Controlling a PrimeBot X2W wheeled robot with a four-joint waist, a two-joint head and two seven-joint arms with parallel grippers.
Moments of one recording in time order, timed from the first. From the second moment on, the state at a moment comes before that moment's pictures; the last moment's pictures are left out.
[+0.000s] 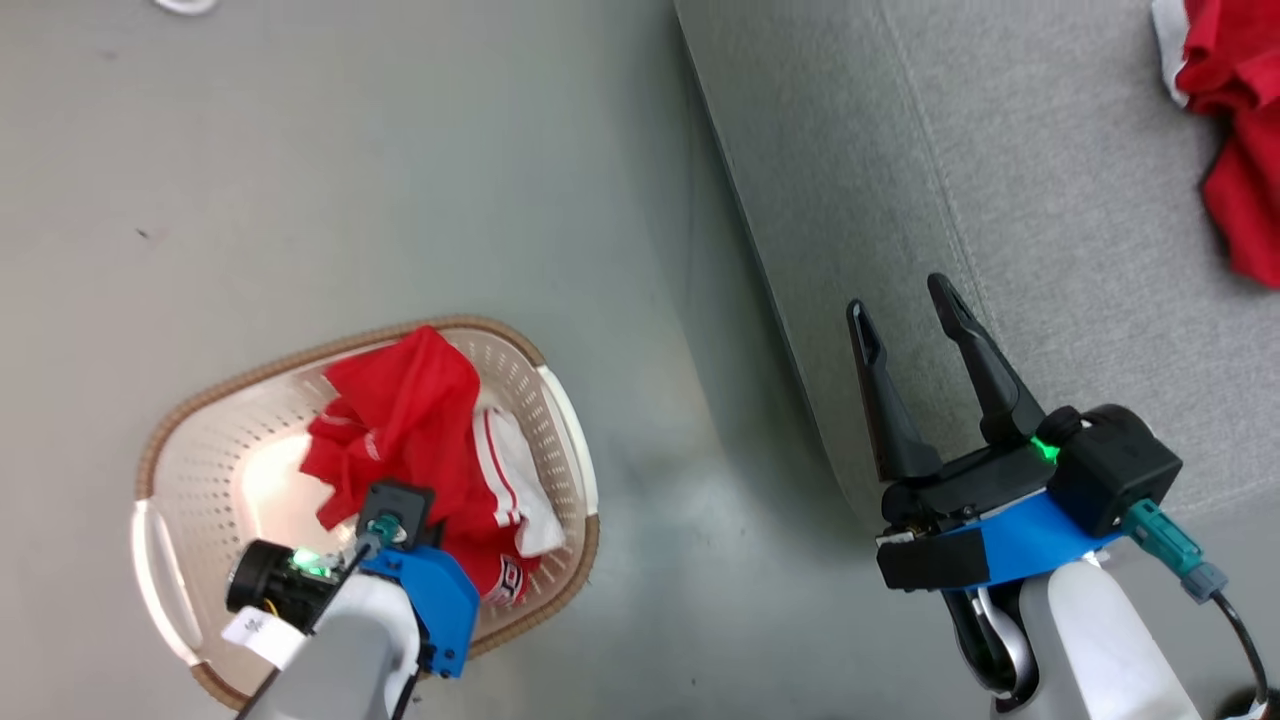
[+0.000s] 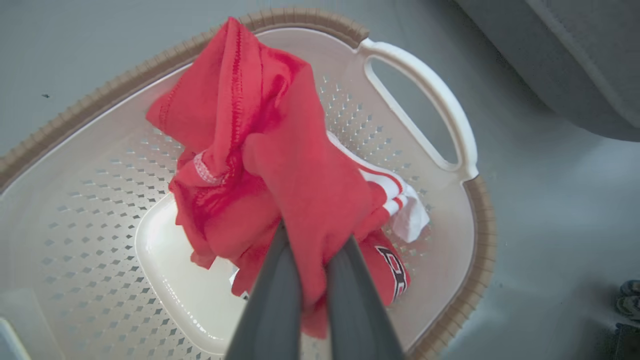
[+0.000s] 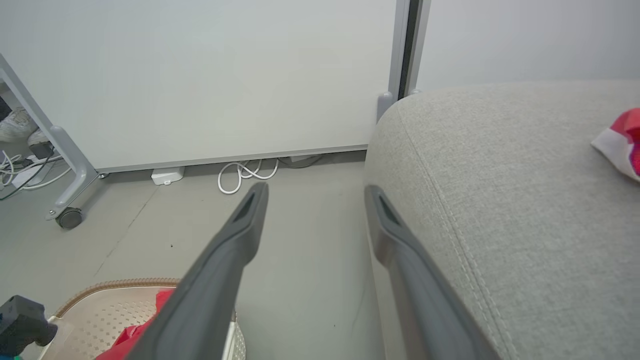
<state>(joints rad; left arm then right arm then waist) -0.60 0.11 -0.52 1.22 -0.24 -0.07 -0.25 -0.29 -0.05 0.19 0.09 0.18 0.13 -0.26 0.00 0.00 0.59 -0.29</state>
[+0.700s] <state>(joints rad) -0.44 0.05 -0.58 1.01 -0.29 -0.11 -0.26 -0.14 -0.05 0.14 0.11 0.14 0.13 -0.19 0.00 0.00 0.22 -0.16</state>
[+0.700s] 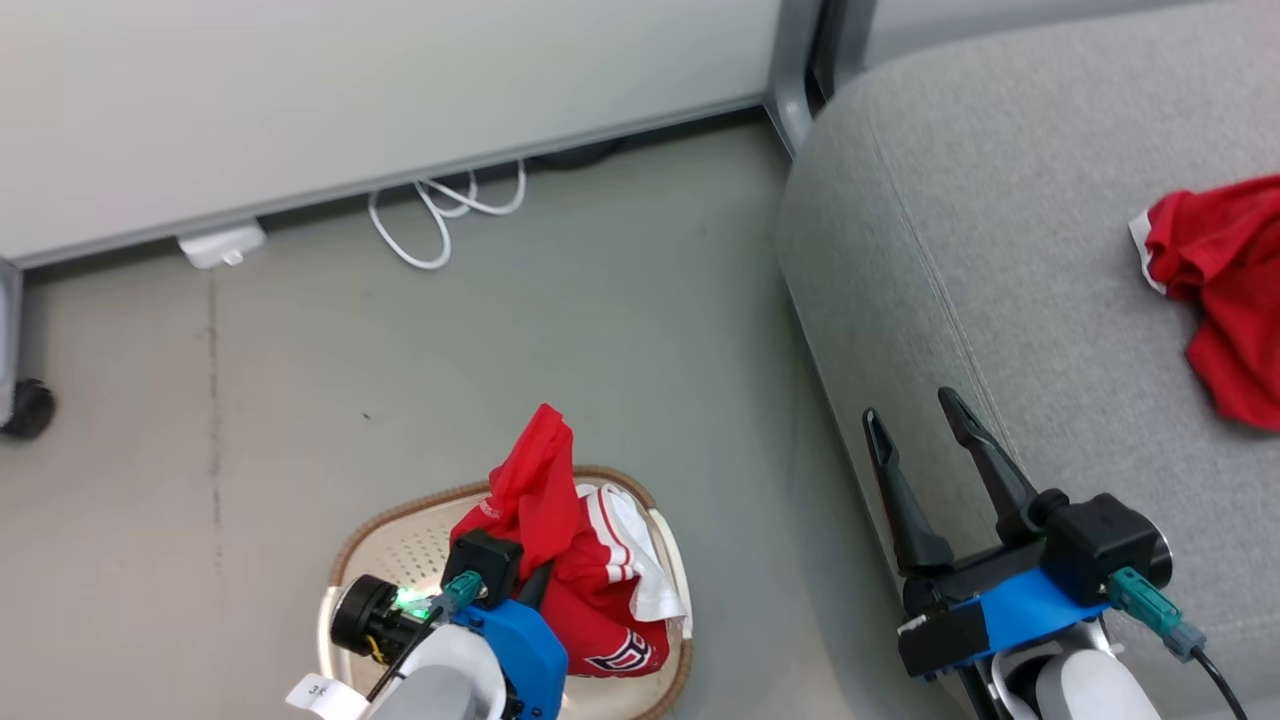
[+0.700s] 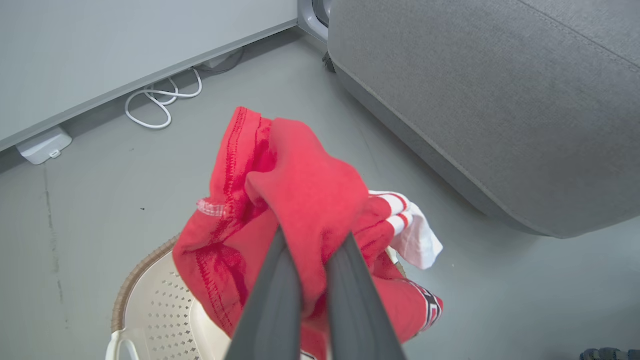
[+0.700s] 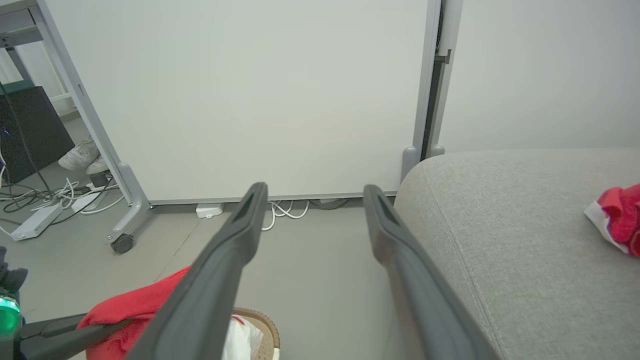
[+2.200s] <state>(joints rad) -0.76 0.05 -1.09 0.65 -0.71 -0.01 -0.17 0.01 -0.05 0.19 0.08 0.15 0.13 -0.11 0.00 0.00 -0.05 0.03</state>
